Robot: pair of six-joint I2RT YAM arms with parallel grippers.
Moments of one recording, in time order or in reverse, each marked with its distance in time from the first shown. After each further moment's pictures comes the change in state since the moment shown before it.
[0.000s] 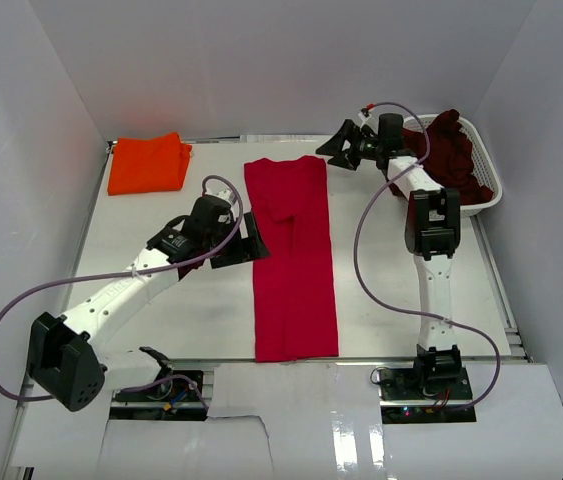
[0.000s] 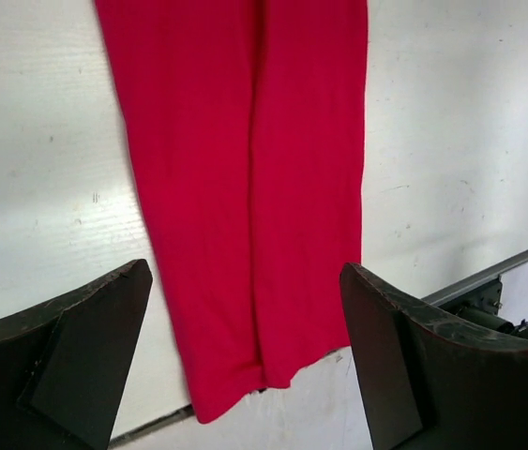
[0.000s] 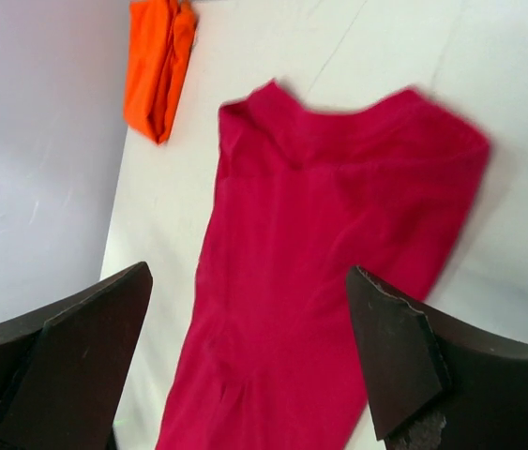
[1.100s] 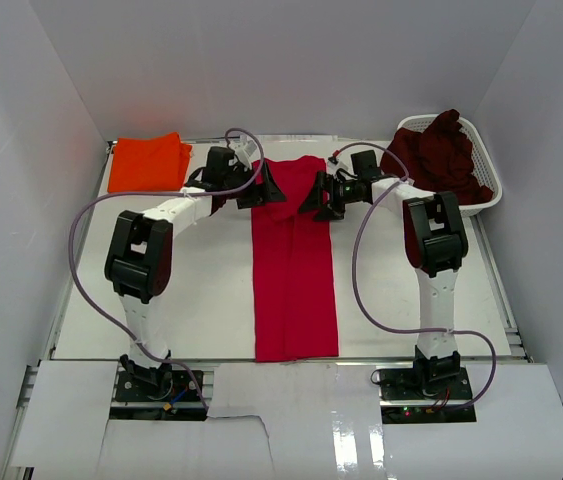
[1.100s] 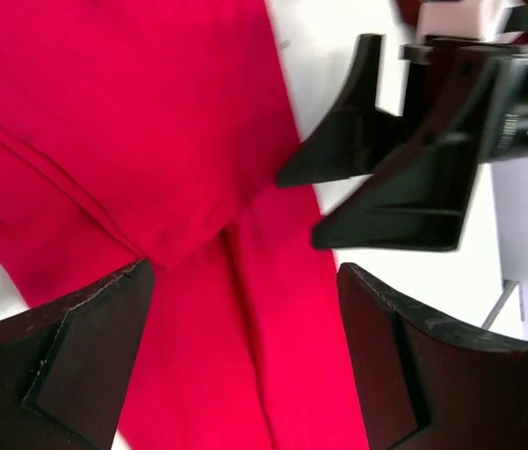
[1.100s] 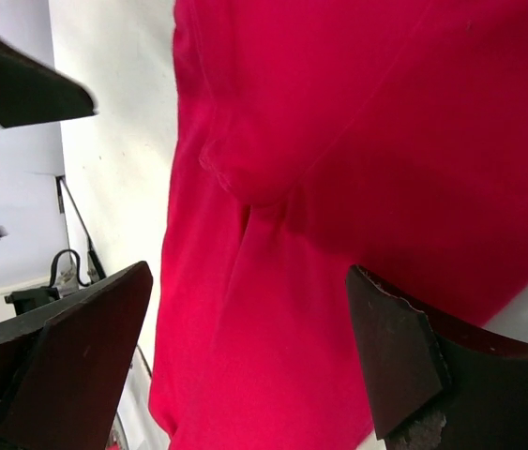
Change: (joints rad) left arm 0.246 0.705 0.403 0.503 0.432 0.203; right arm 0.134 -0.354 -0.583 -0.214 -0.004 -0.266
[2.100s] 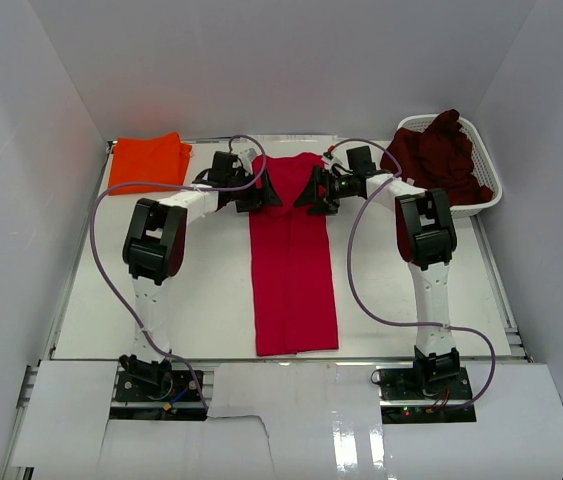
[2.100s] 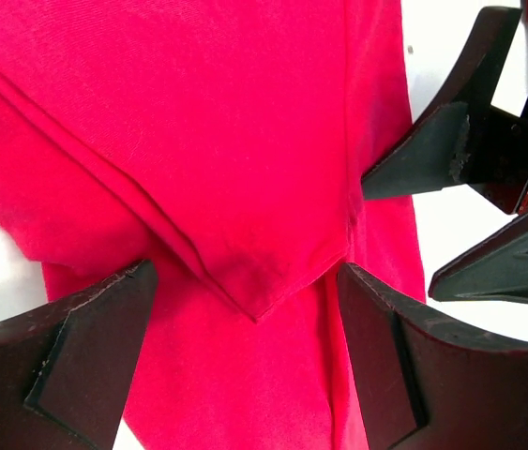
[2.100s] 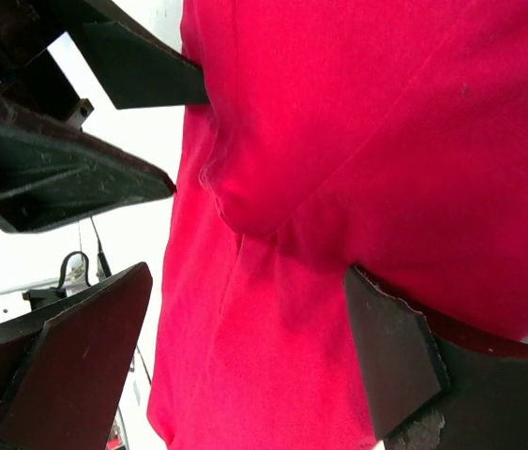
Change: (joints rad) left arm 0.029 0.247 0.136 -0.031 -0.042 0.057; right arm 0.008 0.136 0.149 -0.001 -0.052 0.009
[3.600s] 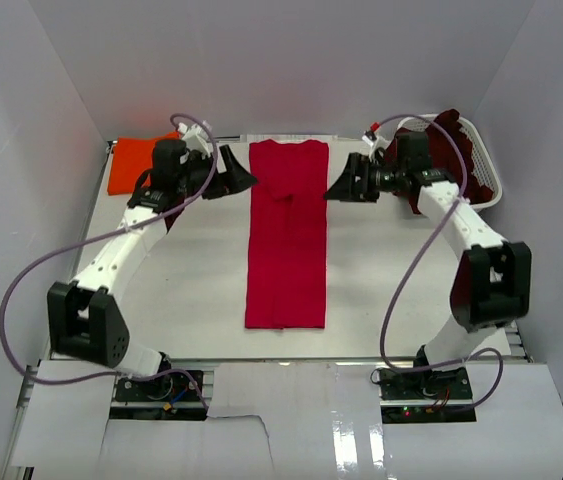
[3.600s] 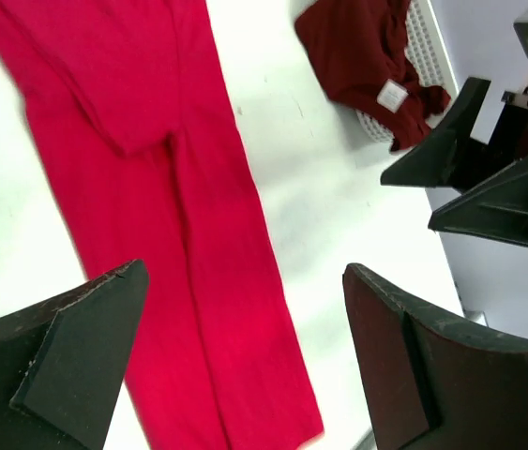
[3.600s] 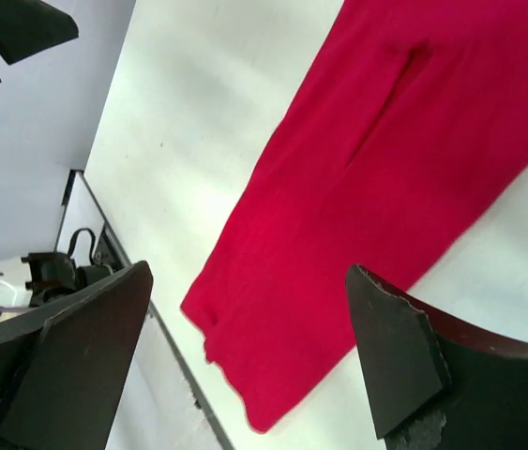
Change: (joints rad) left arm 0.059 -0.630 -0.207 -0.100 -0.019 -0.051; right arm -0.082 -0.565 -0.227 -0.150 0.060 -0.123
